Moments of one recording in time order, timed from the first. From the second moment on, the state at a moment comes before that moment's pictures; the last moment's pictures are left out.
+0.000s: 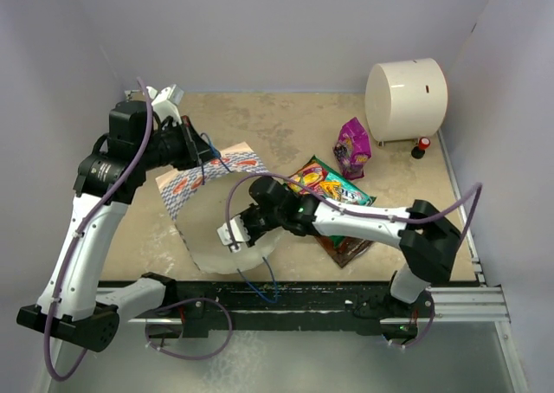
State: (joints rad) left arm -0.28 1.09 1.46 -0.89 0.39 -0.54; right arm 1.09 1.68 1.13 -0.09 -0.44 -0.96
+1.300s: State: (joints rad) left arm -0.27 1.18 1.60 -1.02 0.05 -0.55; right arm 0.65 1.41 1.07 -0.27 -0.09 -0.66
